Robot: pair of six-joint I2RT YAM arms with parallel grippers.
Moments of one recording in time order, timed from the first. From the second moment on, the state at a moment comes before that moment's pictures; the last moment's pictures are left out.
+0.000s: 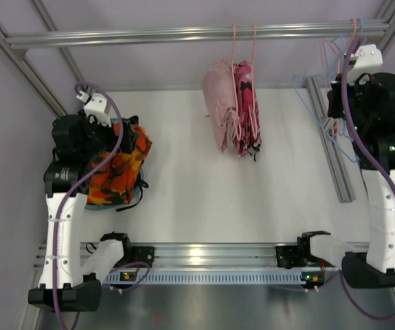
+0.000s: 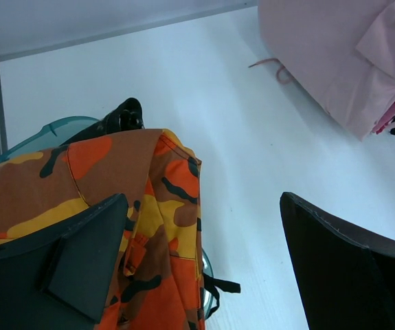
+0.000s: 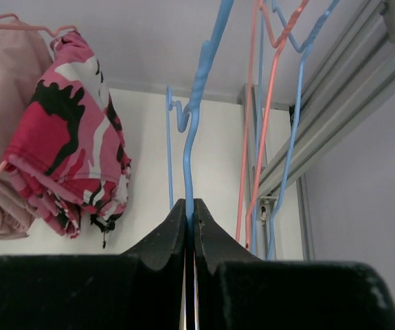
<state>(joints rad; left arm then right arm) 0.03 0.93 1.23 -0.64 0.34 0.07 0.08 1.07 1.67 -0.82 0.04 -0.12</state>
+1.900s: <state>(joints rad) -0.06 1.07 1.23 -0.22 0.75 -0.50 0.06 1.00 1.58 -0.57 0.02 -0.08</state>
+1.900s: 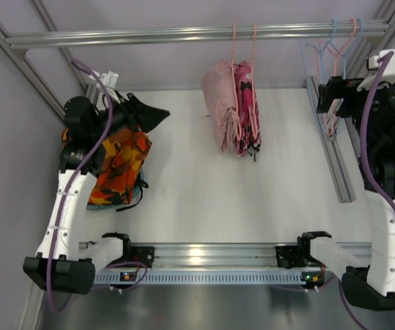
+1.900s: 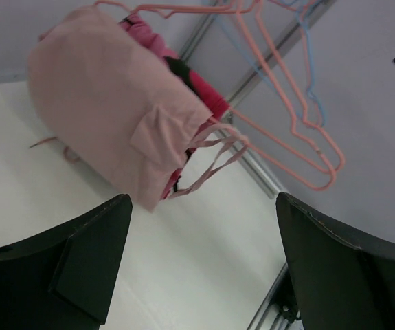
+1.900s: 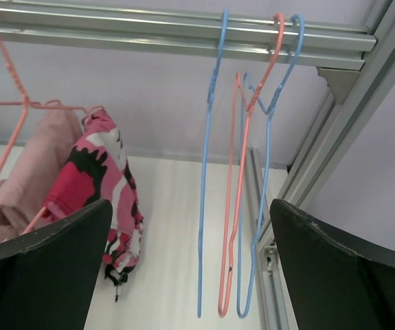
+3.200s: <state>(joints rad) -0.56 1.74 1.55 0.47 0.41 -1.17 0.06 0.80 1.53 -0.88 -0.14 -0.02</state>
